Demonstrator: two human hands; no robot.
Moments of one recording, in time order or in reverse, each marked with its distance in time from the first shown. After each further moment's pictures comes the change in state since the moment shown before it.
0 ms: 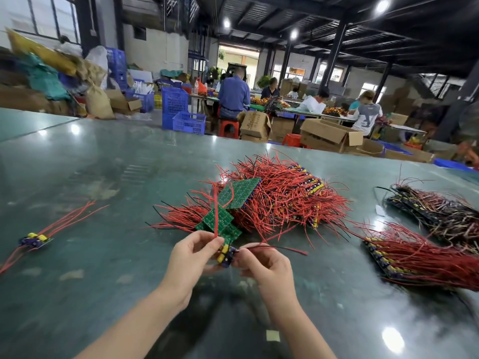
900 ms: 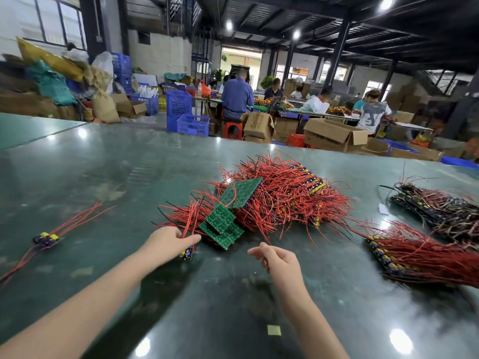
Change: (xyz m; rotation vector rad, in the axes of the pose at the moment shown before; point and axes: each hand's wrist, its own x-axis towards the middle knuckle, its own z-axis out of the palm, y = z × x) left_hand 0.058 0.020 -0.060 1.265 -0.023 -0.038; right_hand 0.012 0.002 -0.017 -0.137 0.012 0.160
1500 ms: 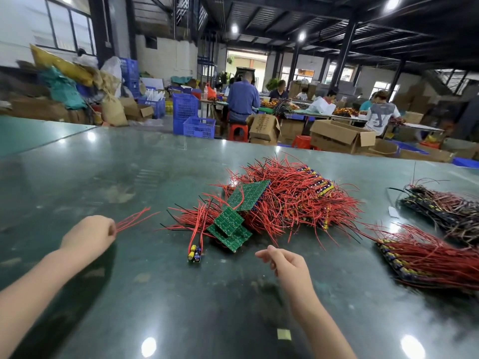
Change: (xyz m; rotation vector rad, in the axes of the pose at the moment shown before) left_hand 0.020 -0.131 -0.072 0.384 0.264 -0.098; right_hand 0.001 0.003 0.001 0.029 -0.004 -0.028
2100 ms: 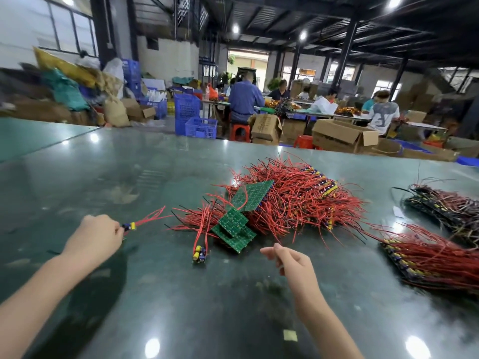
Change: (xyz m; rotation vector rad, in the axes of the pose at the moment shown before) left_hand -0.030 0.028 -0.032 0.040 0.019 -0.021; right_hand 0.000 -0.001 -0.001 0.025 0.026 0.020
